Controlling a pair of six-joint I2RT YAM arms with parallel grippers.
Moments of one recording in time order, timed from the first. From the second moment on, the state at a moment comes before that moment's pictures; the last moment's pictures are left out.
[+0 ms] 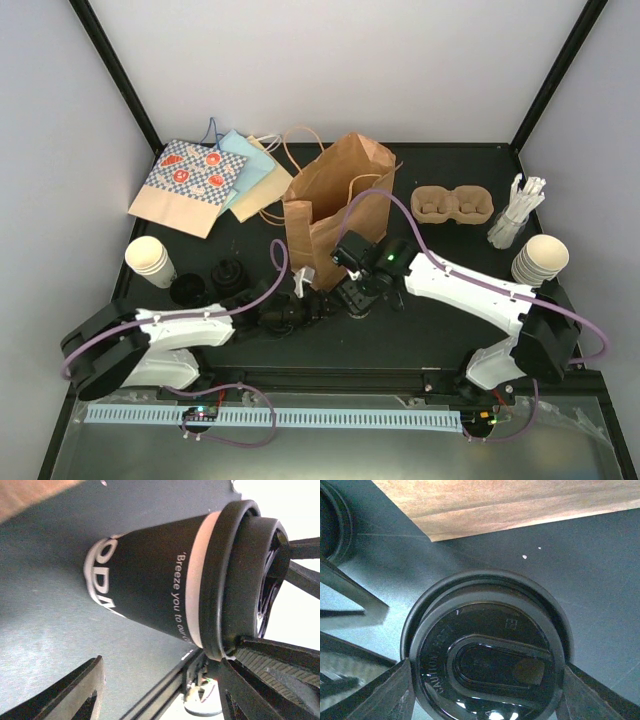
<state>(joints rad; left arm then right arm) -0.94 1.28 0.37 0.39 0.32 -1.29 0.97 1.46 1.15 -0.97 0.11 0.27</state>
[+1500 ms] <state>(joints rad) -0.43 1.34 1.48 -0.75 0.18 -0.21 0.98 0.99 1.58 -1.22 0.35 0.31</state>
